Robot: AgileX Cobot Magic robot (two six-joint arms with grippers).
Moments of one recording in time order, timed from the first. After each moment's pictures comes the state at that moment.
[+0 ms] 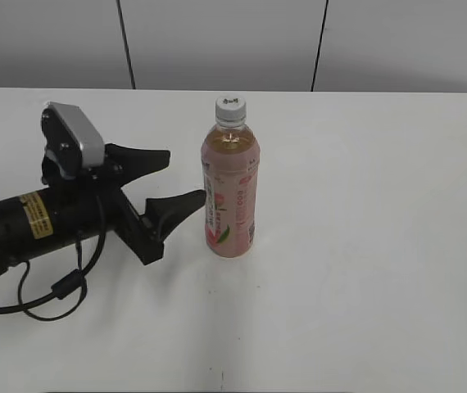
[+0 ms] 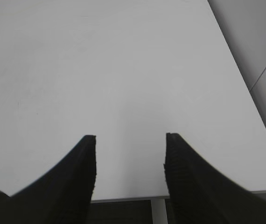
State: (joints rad) left arm -0.34 1.90 -0.53 0.68 -1.19 -0.12; right arm 0.06 0.00 -0.51 -0.07 1.10 -0.04
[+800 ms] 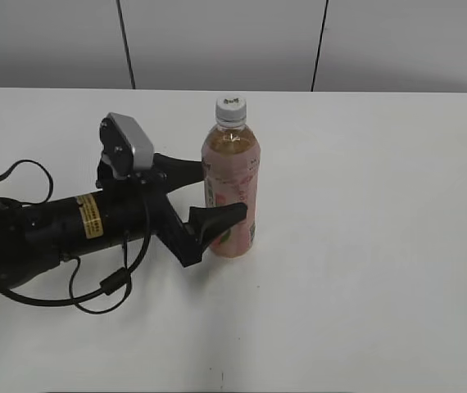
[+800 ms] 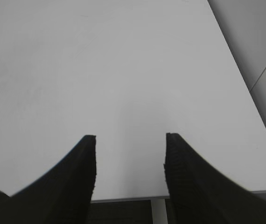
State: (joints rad) left arm -0.41 2.06 -0.69 0.74 -1.18 -0.24; right arm 0.06 0.00 -0.51 -0.07 1.10 -0.04
